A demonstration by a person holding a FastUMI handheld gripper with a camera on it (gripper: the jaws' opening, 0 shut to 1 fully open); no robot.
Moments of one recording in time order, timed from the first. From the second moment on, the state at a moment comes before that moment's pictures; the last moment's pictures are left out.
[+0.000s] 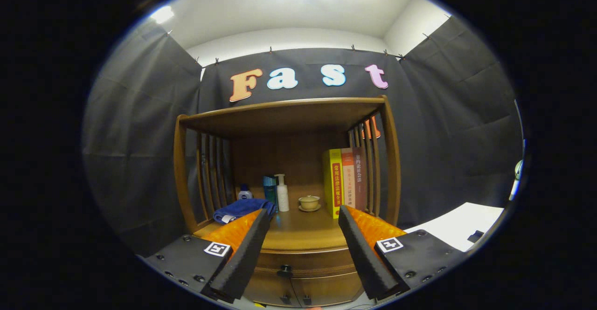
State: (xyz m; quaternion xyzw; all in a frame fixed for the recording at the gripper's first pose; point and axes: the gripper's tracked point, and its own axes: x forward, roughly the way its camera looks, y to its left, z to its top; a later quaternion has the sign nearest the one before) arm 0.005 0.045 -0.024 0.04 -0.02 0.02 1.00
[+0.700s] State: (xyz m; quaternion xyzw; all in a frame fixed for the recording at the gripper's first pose) arm 0.075 0.096 -0.219 0.00 0.02 0.04 1.00
